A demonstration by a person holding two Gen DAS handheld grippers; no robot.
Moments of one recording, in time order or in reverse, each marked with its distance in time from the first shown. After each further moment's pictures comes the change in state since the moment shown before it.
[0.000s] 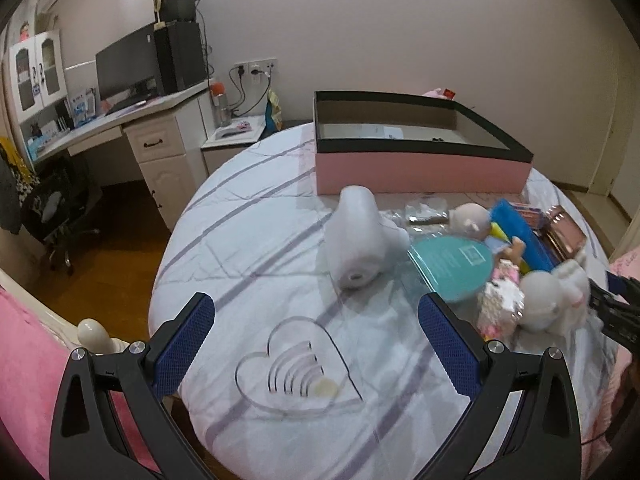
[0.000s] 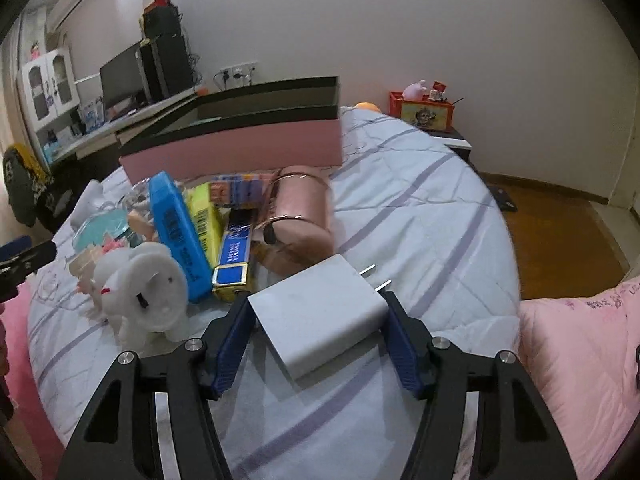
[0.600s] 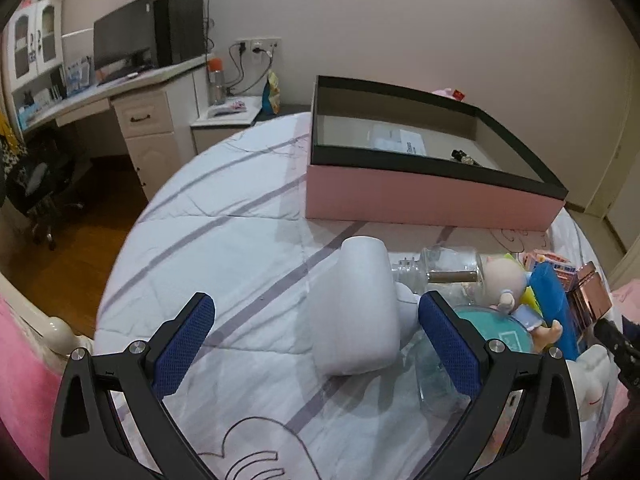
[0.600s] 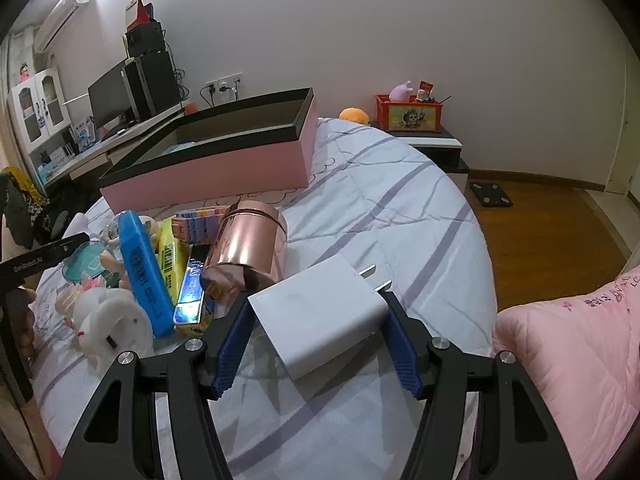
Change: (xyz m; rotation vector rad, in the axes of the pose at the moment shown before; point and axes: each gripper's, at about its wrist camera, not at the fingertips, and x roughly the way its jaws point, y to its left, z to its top) left arm 0.065 0.000 0.036 -0.094 0.071 -0.068; right arm 0.016 -0.028 0.024 0.053 -0.016 0.008
